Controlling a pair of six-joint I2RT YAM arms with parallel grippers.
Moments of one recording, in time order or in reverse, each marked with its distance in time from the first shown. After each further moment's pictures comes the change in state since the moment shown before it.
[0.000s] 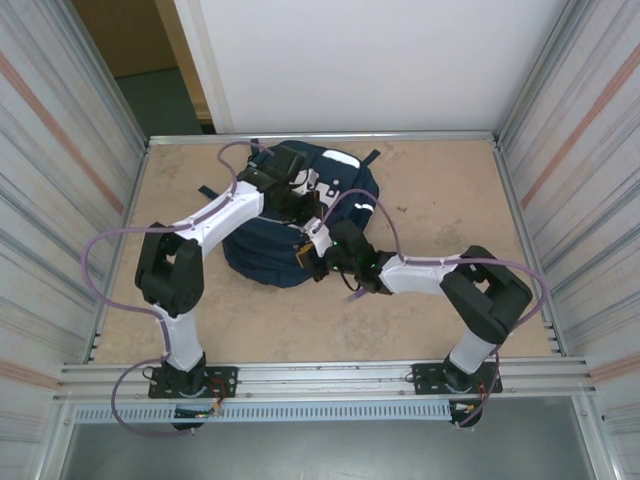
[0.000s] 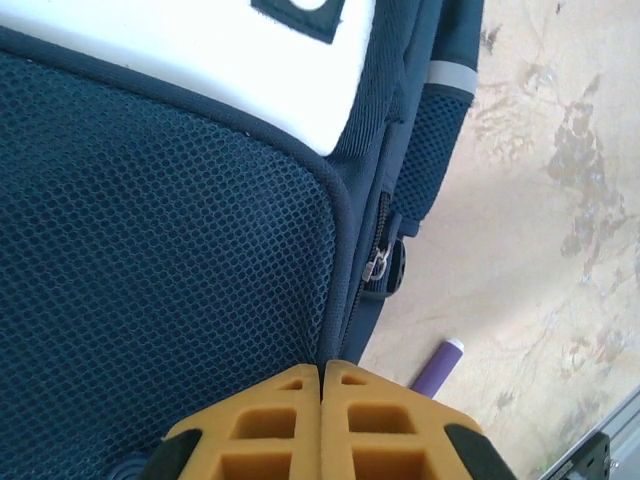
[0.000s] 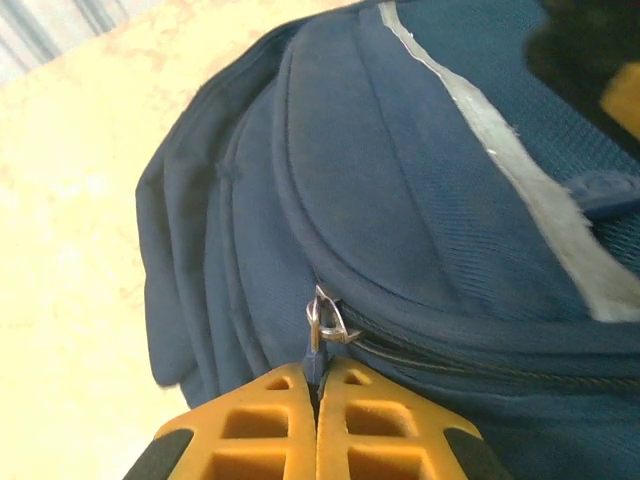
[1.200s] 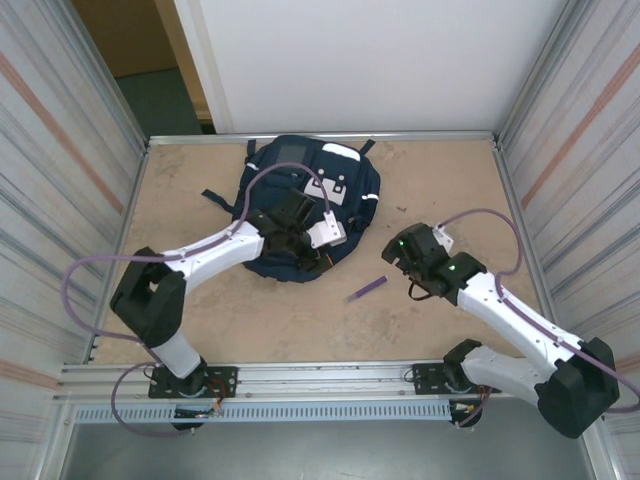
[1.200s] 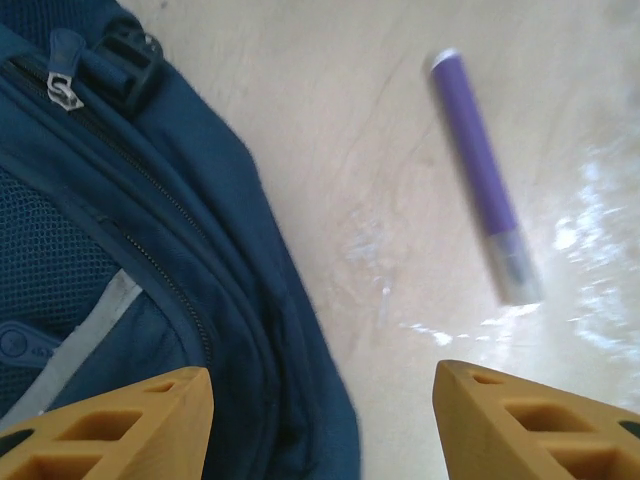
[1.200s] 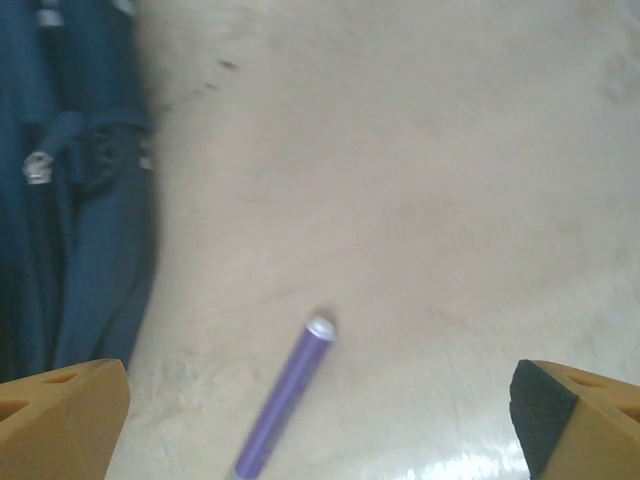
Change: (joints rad) left arm -0.161 -0.201 -0.375 0.191 -0.103 1.061; right arm -0.279 -0.656 -0.061 -1.133 0.443 1.047
